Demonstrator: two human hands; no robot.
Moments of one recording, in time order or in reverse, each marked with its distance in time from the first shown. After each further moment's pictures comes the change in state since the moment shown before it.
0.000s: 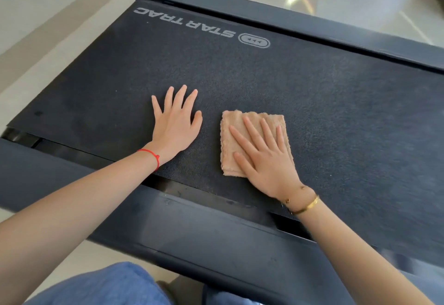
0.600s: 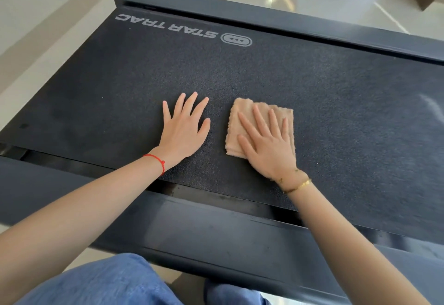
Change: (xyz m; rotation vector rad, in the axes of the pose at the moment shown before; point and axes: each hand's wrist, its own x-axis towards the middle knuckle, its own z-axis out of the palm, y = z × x) left_hand -0.009 0.033 0.006 -0.033 -0.028 0.161; right_hand 0.004 0.018 -0.001 0.048 0.017 0.239
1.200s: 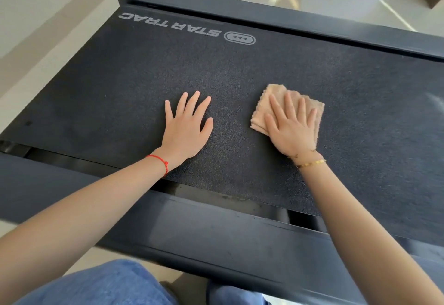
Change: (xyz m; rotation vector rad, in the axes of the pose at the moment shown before) left_hand -0.002 0.001 0.001 0.034 0.001 0.004; right_hand 0.037 0.042 -0.007 0.038 0.027 0.239
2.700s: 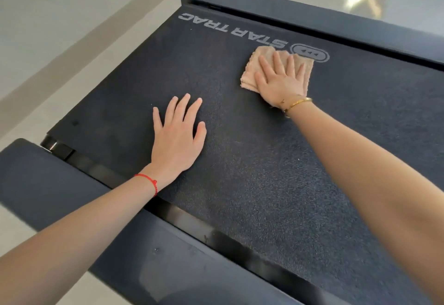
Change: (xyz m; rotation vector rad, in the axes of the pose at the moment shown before) left_hand 0.005 -0.090 -0.020 0.035 0.049 -0.342; right_hand 0.192 -0.157 0.011 -0.024 -0.065 -0.325
